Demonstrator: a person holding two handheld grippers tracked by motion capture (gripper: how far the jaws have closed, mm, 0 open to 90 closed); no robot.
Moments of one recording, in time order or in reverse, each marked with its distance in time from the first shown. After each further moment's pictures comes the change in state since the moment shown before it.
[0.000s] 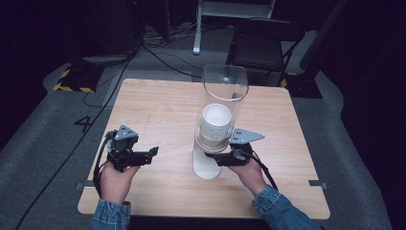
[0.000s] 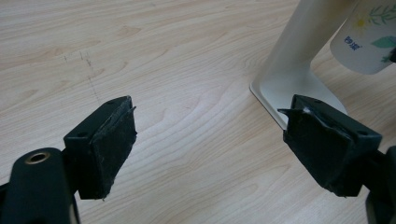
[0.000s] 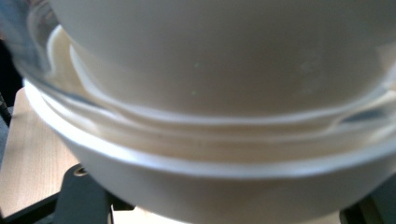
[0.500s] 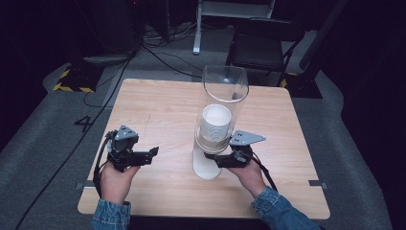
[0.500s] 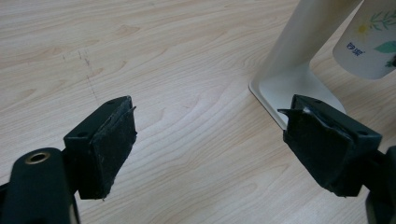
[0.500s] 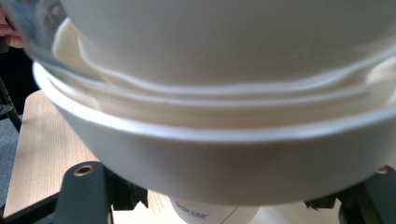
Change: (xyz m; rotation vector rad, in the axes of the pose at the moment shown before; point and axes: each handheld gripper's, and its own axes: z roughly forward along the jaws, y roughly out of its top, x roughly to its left) left arm 0.000 0.000 0.001 0.006 -0.005 0.002; right arm 0.002 -0.006 -0.001 -0.019 0.013 0.032
